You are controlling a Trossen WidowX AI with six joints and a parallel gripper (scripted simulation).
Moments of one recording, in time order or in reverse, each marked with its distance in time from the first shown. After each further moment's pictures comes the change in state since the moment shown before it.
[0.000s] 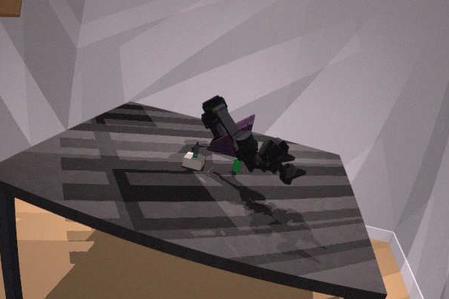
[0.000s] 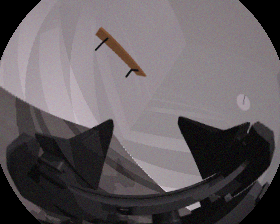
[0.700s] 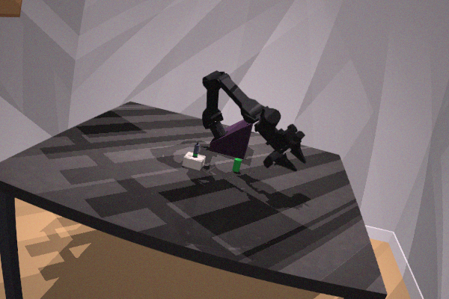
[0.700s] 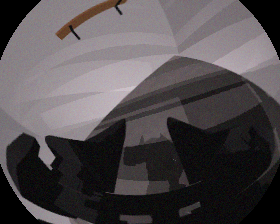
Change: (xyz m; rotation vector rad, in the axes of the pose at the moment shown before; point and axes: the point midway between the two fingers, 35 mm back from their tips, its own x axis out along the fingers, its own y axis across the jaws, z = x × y) arm -0.074 0.109 0.076 1.084 0.803 0.375
